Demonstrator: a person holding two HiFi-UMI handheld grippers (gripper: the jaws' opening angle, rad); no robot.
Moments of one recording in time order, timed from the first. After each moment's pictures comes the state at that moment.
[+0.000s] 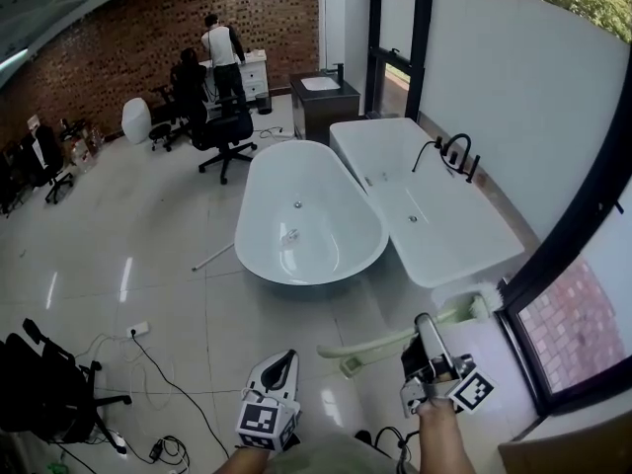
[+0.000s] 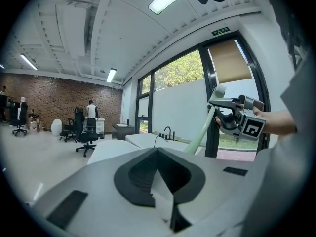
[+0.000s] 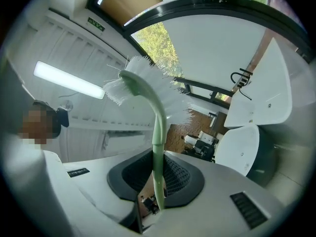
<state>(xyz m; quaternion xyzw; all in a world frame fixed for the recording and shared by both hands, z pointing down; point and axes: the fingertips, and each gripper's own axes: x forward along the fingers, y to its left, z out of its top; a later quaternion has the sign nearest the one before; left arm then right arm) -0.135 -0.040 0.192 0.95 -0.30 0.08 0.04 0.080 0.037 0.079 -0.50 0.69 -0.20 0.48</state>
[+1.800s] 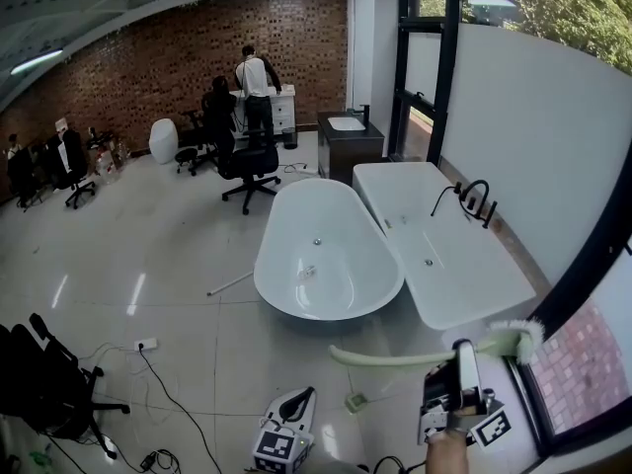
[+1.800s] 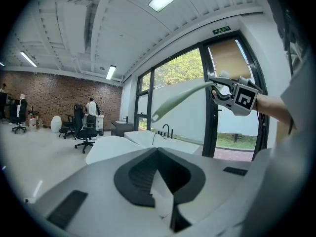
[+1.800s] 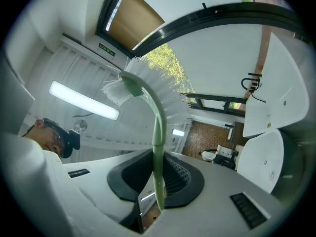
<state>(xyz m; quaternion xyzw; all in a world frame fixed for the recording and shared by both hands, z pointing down) -0.144 -0.018 0.190 0.95 -0.29 0.09 0.05 0.082 0.075 -0.012 -0.45 0.67 -0.11 0.58</state>
